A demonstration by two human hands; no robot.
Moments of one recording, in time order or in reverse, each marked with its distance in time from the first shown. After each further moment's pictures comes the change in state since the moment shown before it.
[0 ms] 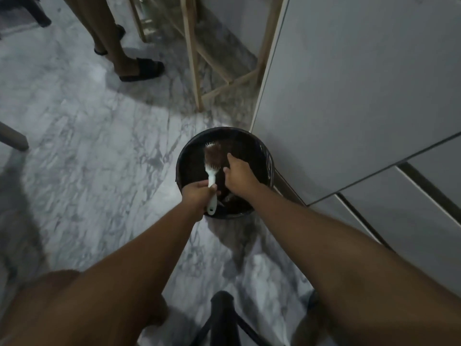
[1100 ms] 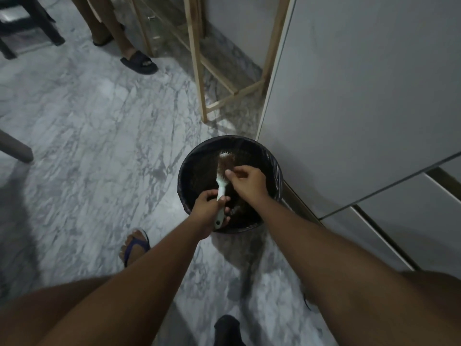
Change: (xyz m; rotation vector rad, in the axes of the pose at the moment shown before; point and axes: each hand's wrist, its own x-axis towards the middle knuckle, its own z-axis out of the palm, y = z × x) left_hand 0.028 -0.027 0.010 -0.139 -0.167 -0.011; right_hand 0.023 0.030 0.027 0.540 0.270 0.121
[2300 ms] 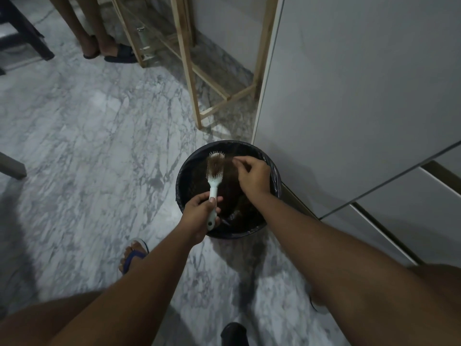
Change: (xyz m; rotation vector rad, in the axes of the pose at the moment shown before) left_hand -0.002 0.013 -0.018 -0.090 -0.069 0.095; right_hand 0.012 -0.017 -0.010 0.038 0.280 -0.242
